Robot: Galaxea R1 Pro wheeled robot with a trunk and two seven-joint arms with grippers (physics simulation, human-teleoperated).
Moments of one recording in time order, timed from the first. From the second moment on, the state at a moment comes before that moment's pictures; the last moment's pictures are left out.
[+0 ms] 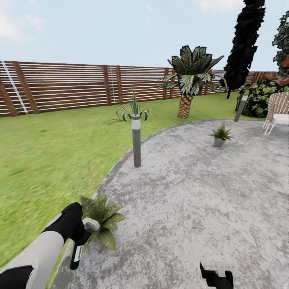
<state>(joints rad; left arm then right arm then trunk) -0.79 0.08 0.13 -0.53 -1.06 0.96 -0.93 -0.46 -0.13 0.56 -0.03 -0.62 -0.56 0.05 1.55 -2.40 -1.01</state>
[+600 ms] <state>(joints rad) -0.78 0.07 0.14 -0.52 -1.04 0.80 -0.93 -0.46 -0.13 0.56 -0.02 -0.62 -0.56 0.05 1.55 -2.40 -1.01</state>
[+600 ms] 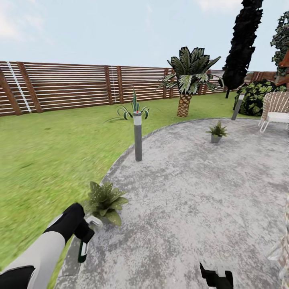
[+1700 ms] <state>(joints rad) -0.75 0.07 0.14 -0.43 -1.08 0.06 -1.02 -0.62 -0.13 0.73 -0.50 -0.05 -0.30 0.62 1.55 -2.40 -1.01</state>
